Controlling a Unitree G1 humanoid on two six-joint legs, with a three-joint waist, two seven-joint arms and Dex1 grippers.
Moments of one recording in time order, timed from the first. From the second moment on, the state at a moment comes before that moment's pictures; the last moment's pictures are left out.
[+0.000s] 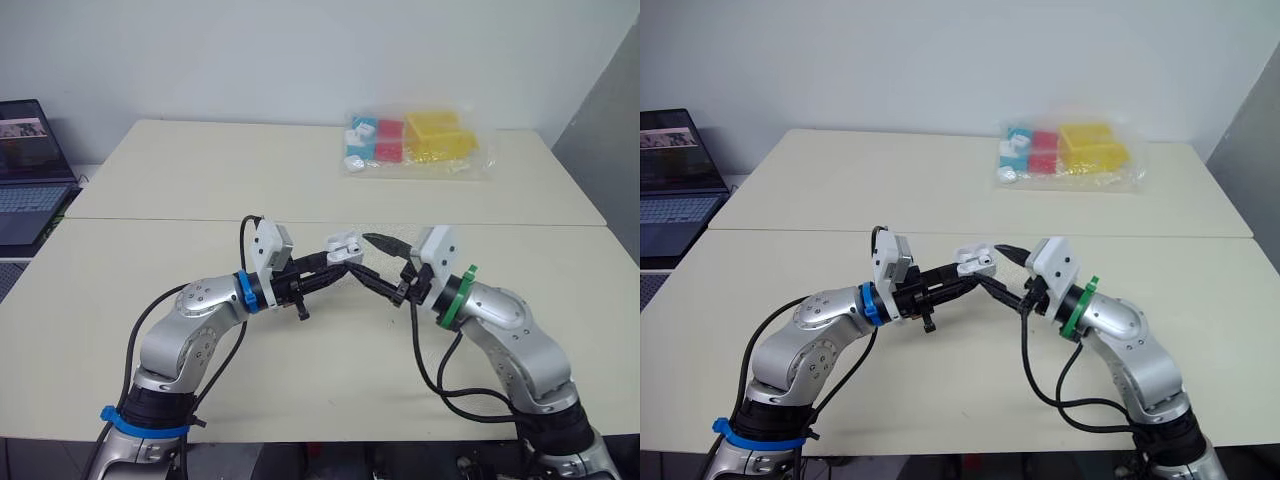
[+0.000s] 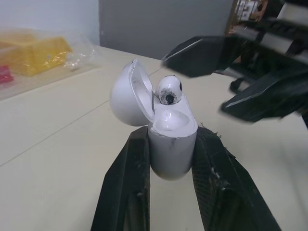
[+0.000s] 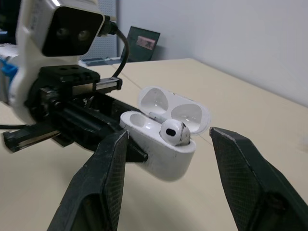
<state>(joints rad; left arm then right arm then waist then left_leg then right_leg) -0.33 0.46 -0.05 -0.26 -0.52 0.45 -0.84 -0.27 -0.50 0.08 -0.57 0.44 0.52 0.66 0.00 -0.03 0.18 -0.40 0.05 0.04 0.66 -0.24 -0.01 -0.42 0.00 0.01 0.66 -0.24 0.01</state>
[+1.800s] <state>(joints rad) -0.25 0.49 -0.04 -0.21 -0.42 0.34 -0.83 -0.24 -0.93 0.18 -0.36 0.26 0.52 1.02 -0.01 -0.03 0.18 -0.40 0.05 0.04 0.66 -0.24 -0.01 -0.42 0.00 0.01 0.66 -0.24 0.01</state>
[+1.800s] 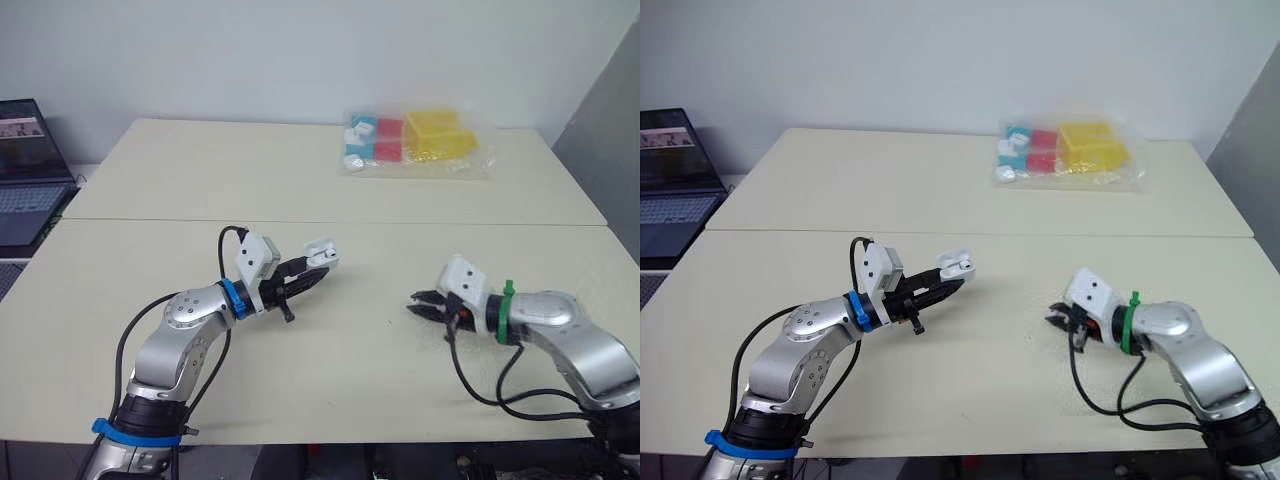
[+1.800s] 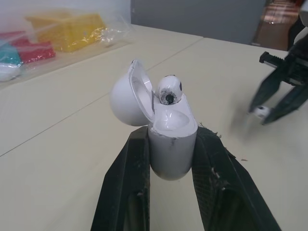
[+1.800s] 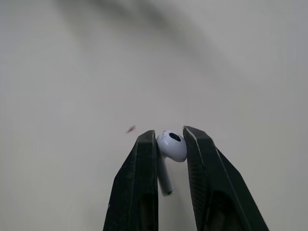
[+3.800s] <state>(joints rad) -0.17 0.45 -0.06 -0.25 -0.39 0.33 -0.82 -0.40 -1.09 0.41 -0.41 -0.04 0.86 1.22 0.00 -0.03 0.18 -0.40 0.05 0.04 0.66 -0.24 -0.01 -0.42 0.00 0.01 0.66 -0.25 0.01</state>
